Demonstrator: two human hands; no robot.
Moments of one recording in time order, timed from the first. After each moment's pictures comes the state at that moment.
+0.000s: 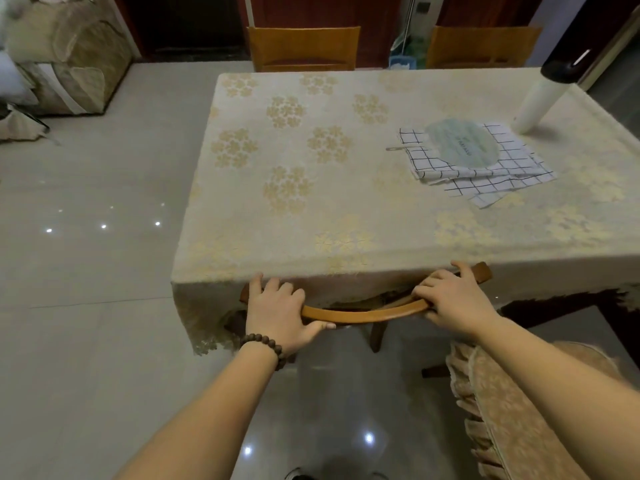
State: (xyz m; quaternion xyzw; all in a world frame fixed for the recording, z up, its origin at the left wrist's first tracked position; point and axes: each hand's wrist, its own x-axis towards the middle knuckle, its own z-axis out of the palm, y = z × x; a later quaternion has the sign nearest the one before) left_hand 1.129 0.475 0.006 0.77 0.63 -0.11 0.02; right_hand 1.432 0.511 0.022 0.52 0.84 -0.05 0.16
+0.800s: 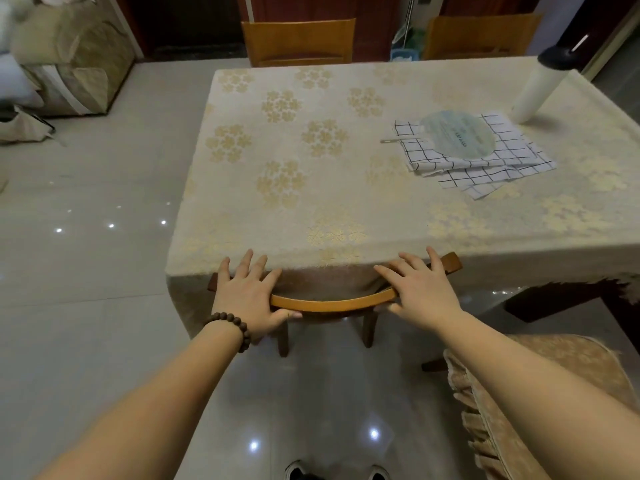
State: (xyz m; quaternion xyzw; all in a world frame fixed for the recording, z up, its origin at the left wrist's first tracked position) left_hand 1.100 0.485 0.003 0.75 0.65 -0.15 0.03; right_hand 1.406 0.508 0.000 0.54 0.84 0.00 0.11
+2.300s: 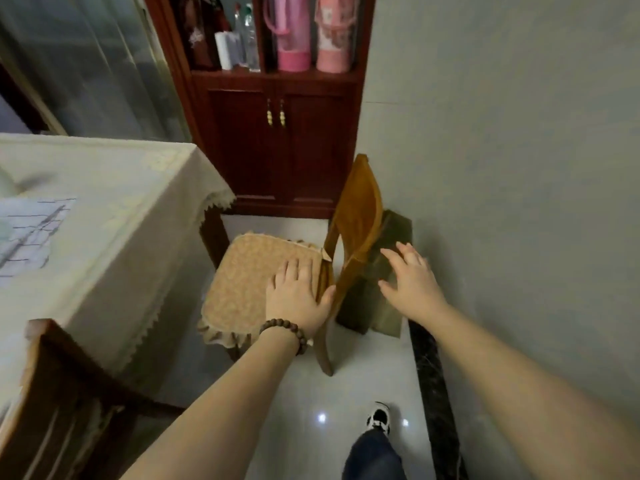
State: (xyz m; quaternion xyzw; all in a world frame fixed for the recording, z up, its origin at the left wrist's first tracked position) left_hand 1.484 0.182 0.056 0.98 0.09 0.00 0.18; right_hand 1.543 -0.024 0.065 0.98 0.13 -0.01 -0.18
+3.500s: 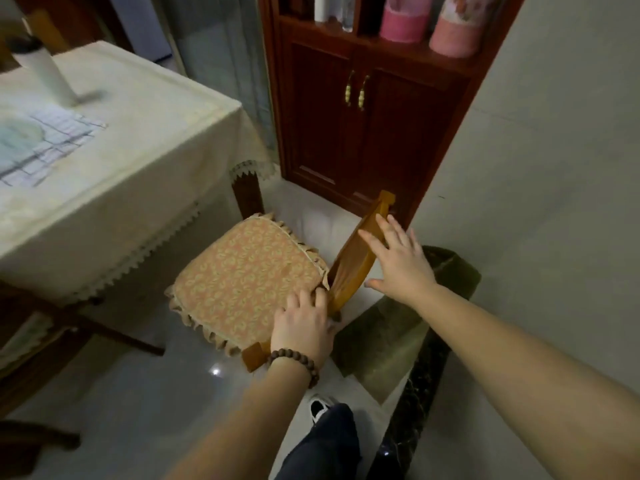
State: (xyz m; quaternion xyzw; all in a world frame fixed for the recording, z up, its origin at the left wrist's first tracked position) left_hand 1.732 0.030 0.008 0.94 0.31 -0.08 0.07; right_hand 1.922 -0.045 0.019 0.88 0.48 -0.03 0.02
